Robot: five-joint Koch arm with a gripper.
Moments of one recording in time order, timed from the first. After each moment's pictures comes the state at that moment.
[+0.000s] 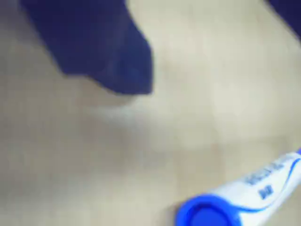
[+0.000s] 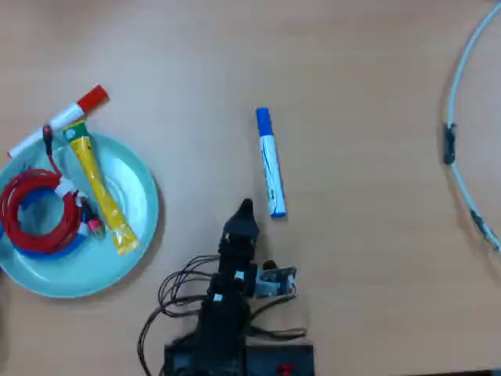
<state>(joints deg) 103.3 130.3 179.3 -2.4 0.4</state>
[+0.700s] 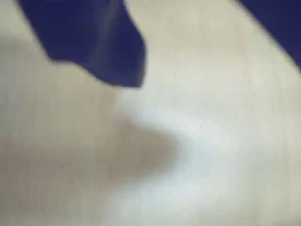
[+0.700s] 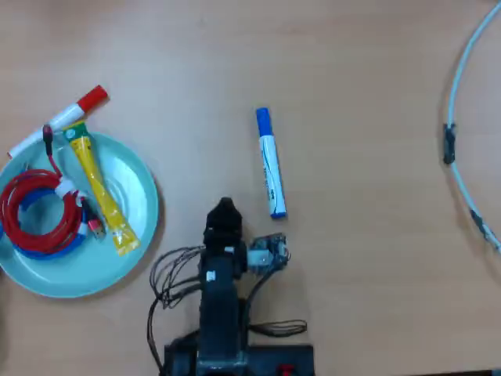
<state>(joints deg) 88.3 130.3 145.4 44.8 6.2</state>
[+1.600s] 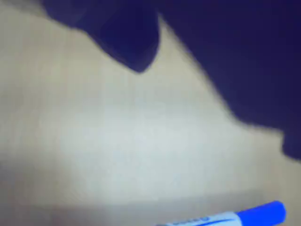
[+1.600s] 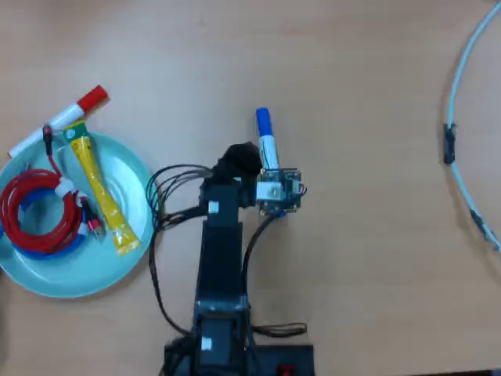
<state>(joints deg) 93.1 101.5 90.5 76.2 36.9</state>
